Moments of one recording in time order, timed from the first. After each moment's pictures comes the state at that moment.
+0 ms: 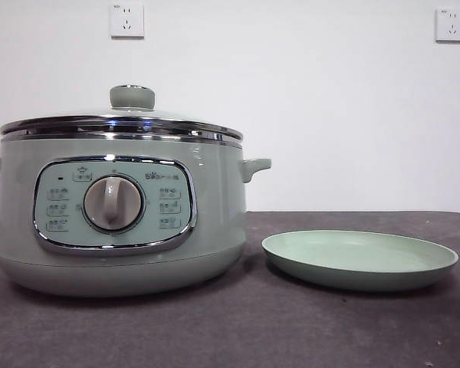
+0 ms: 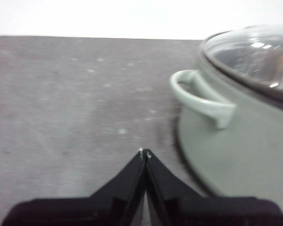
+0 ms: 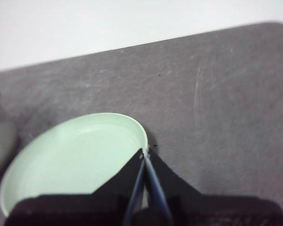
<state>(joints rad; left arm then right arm) 0.02 0.00 0.04 -0.24 0.08 -0.09 0.12 0.01 0.02 -0.17 -0.03 0.20</state>
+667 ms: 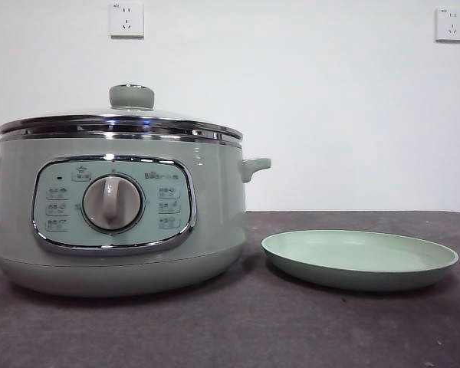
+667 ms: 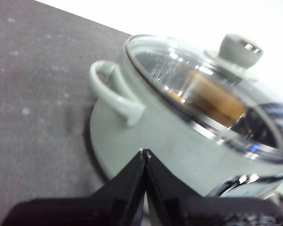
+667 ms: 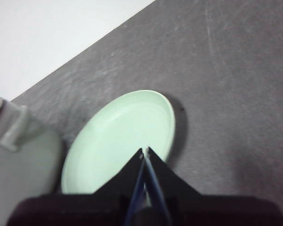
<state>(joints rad) 0.02 0.01 0.10 -0.29 0.37 -0.37 0.12 0.07 0.13 -0.34 -0.12 0.53</state>
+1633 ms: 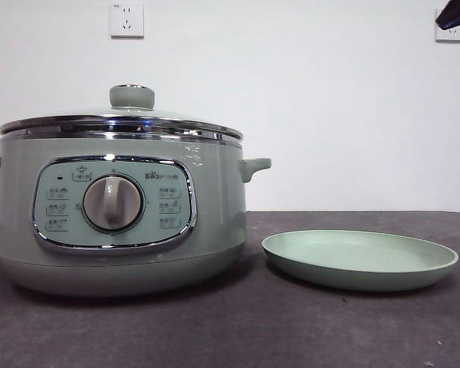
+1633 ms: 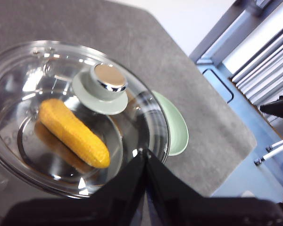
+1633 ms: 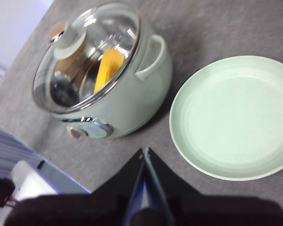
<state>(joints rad) 0.02 0.73 0.80 -0.61 0.80 -0.16 0.12 0.85 0.89 -0.77 -0.65 0.04</state>
